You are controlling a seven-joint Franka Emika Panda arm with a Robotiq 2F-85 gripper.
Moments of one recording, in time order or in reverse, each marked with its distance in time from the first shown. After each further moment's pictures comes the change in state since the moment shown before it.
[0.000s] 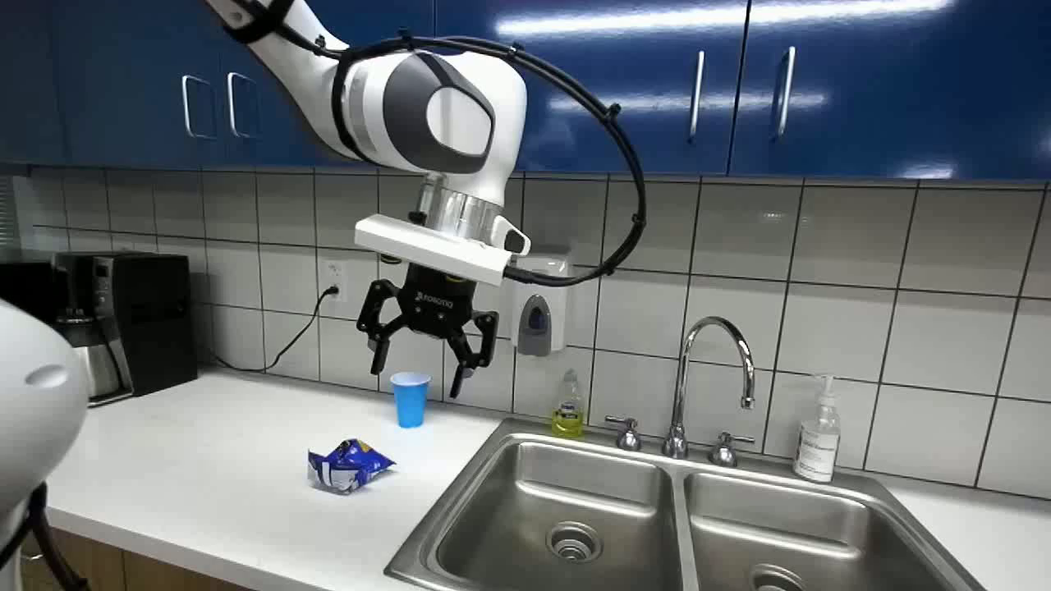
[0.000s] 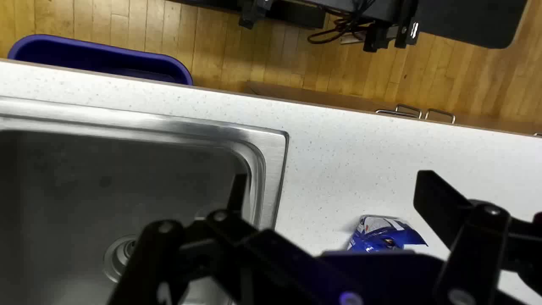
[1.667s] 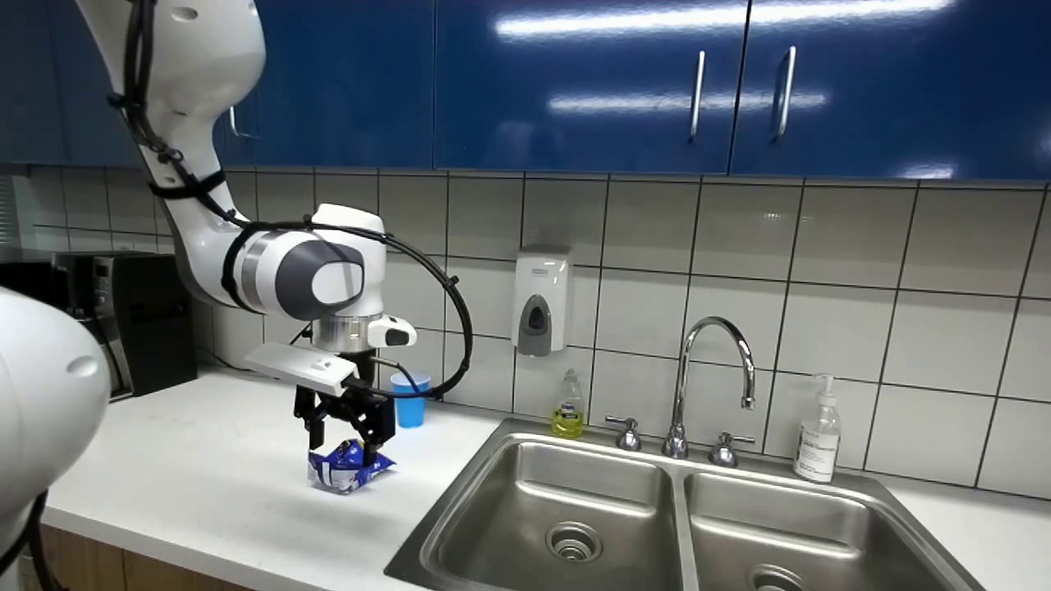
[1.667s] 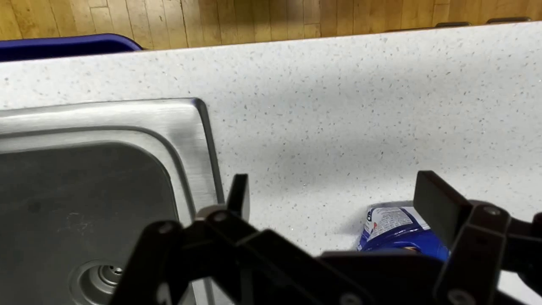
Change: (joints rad) arm 0.111 0.398 0.378 -0.151 0.170 0.681 0.535
